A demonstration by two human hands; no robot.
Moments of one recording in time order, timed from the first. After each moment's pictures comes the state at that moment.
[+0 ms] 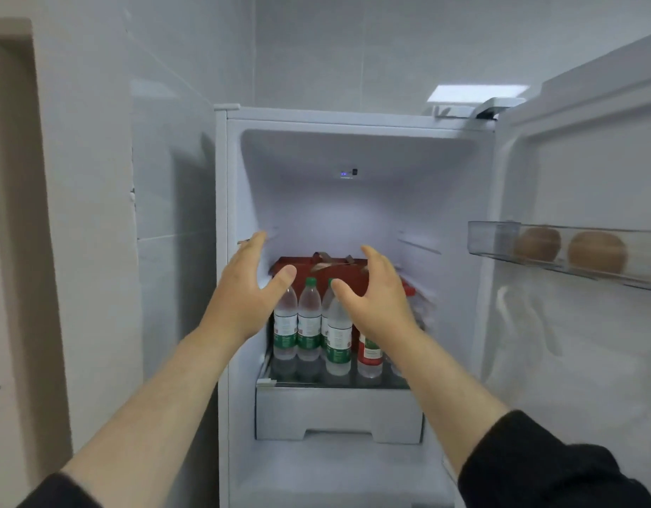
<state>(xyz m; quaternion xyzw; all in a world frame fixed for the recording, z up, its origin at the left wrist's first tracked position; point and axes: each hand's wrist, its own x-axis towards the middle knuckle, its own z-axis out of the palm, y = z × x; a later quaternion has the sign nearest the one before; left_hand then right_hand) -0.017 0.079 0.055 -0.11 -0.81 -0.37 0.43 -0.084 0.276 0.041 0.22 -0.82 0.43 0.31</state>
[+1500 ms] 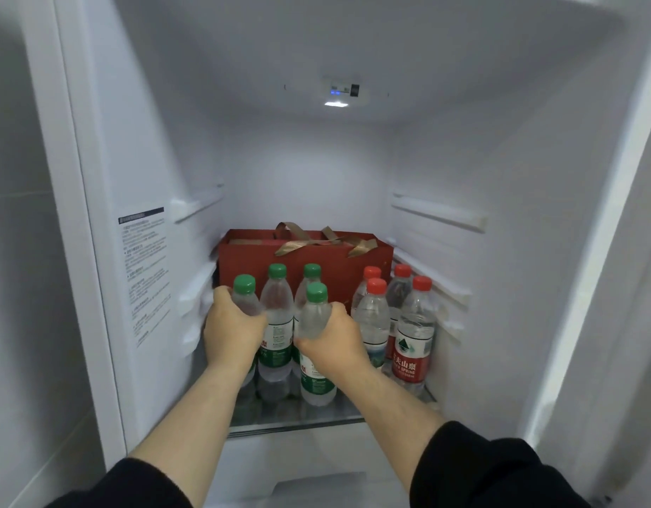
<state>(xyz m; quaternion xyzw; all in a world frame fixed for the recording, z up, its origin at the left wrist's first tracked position) -0.318 0.050 -0.072 0.14 -0.78 -0.50 0.35 -0.317 0.207 -0.069 0.04 -0.88 0.45 0.14</state>
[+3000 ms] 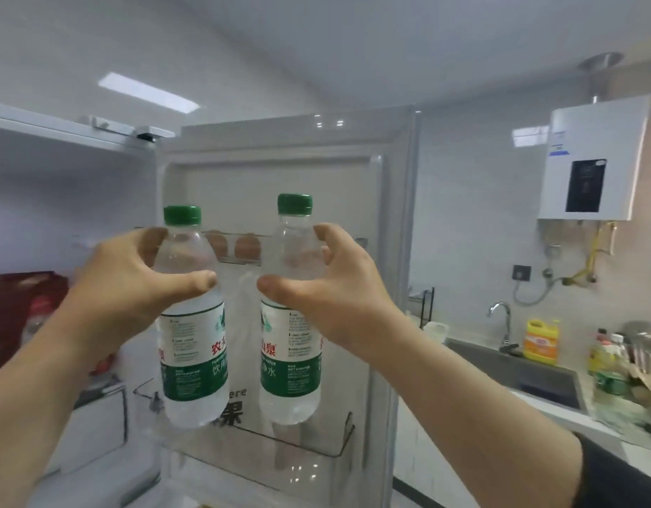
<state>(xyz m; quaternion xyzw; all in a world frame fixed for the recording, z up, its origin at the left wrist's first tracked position) 0.105 0.266 0.112 -0.42 -0.68 -0.58 0.17 0.267 0.439 0.117 -0.05 -0.81 0.40 0.42</state>
